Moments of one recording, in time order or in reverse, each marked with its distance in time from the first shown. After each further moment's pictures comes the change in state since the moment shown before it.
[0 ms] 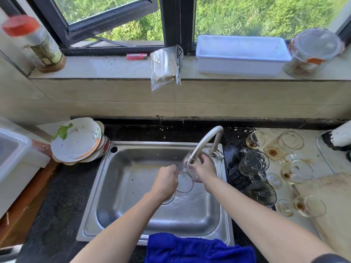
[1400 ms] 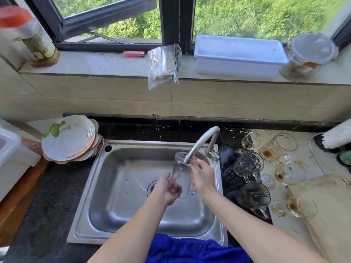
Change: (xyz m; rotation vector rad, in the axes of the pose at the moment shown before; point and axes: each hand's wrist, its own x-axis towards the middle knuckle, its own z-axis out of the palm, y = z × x) left_hand 0.006 -0.001 0.040 -1.651 -0.082 -1.034; right_hand -0.027 0.011 -0.004 0.104 0.112 -0.250
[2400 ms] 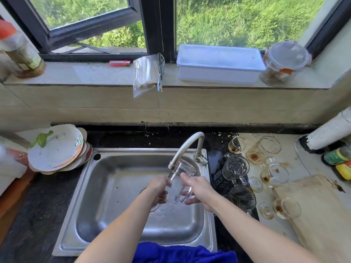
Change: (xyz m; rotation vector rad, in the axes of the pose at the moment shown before) left_hand -0.001 0.009 0.025 0.861 0.105 0.135; right_hand 0.005 0.002 -0.046 -0.070 -0.320 0.344
